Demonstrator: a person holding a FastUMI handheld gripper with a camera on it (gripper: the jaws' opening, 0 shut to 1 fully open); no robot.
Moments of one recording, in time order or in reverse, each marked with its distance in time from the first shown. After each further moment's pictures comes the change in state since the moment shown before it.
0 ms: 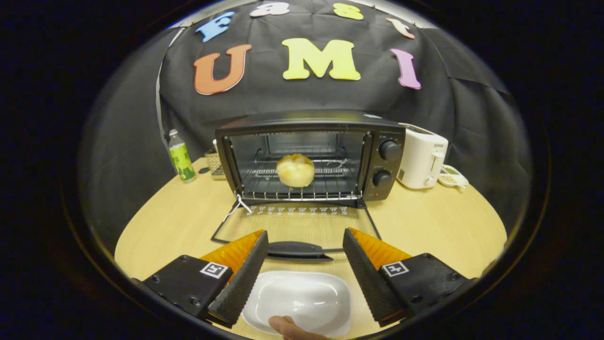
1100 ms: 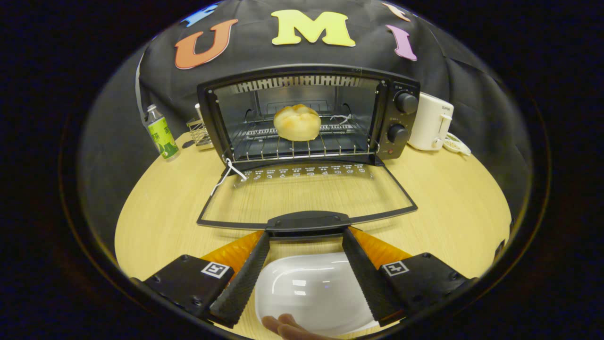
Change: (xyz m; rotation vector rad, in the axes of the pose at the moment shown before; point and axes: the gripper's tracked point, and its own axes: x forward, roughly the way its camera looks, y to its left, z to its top) arm 0.027 0.016 -0.030 0.049 0.136 -0.105
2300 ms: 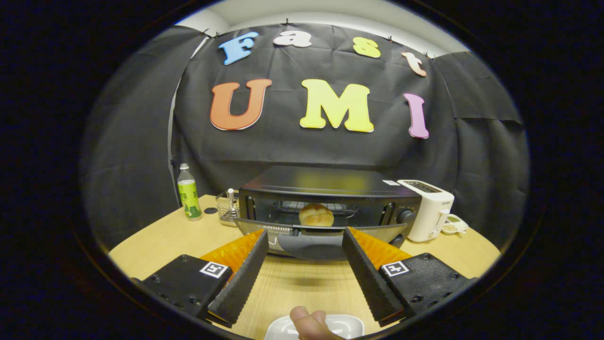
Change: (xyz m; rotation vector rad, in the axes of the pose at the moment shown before) arm -0.061 0.031 0.133 -0.143 -0.524 0.080
